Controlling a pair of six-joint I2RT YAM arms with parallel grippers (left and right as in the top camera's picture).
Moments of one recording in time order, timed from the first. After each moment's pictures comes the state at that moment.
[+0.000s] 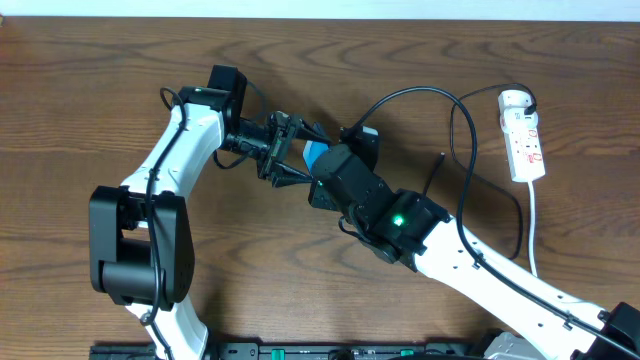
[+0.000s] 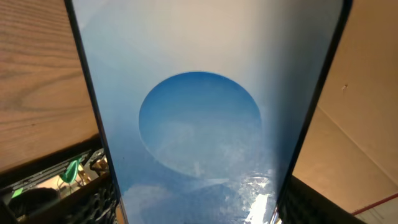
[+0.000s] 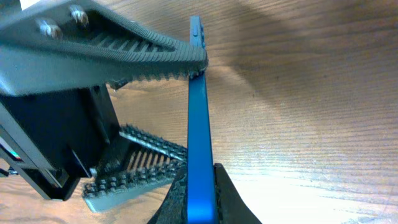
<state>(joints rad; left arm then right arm) -0.15 1.91 1.41 -1.02 1.19 -0.78 0.86 1.46 1.15 -0.51 0.24 0.97</state>
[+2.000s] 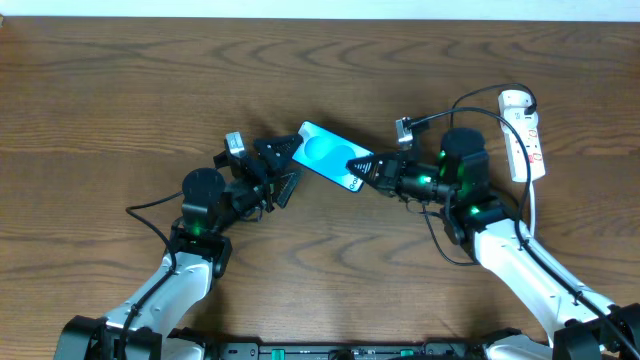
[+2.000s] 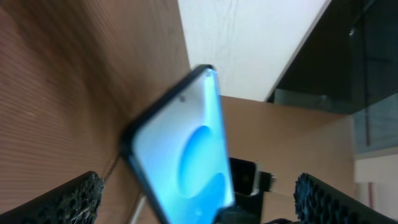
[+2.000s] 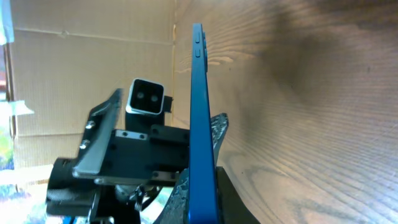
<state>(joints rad) -0.23 1.33 0.39 0.78 0.60 -1.62 0.34 1.39 0.68 0.28 -0.82 1.07</state>
